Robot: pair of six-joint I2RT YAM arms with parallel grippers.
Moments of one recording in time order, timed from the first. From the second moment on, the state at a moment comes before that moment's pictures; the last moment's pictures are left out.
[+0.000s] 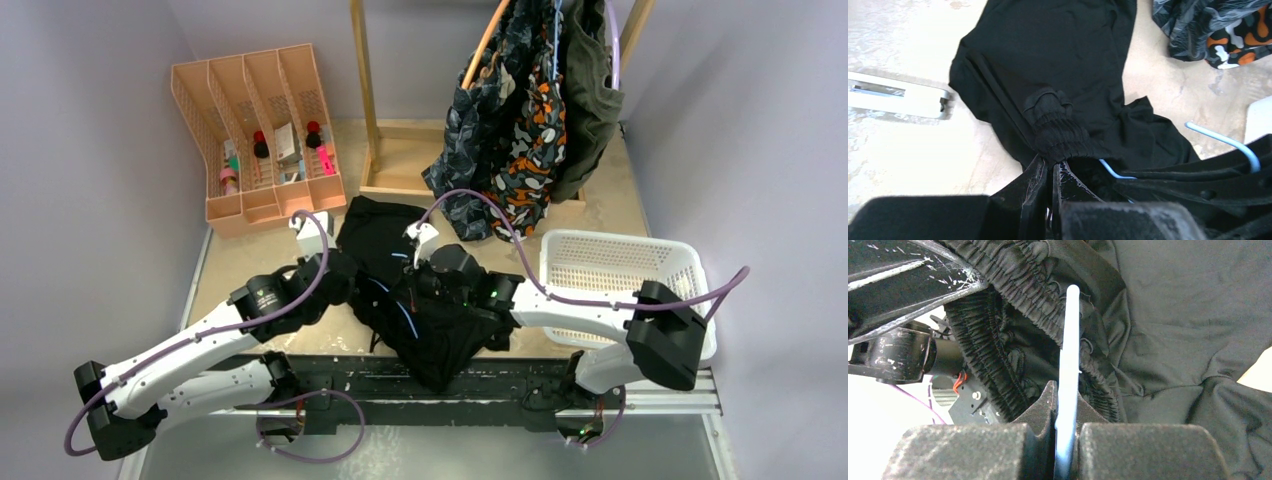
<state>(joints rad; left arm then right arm) -0.96 0.85 0.86 -0.82 -0.61 -0.94 1.08 1.40 0.81 0.13 -0.01 0.55</state>
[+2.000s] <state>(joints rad) -0.42 1.11 1.14 -0.90 -0.47 -0.62 1.15 1.10 0.83 -0.03 0.06 0.43</state>
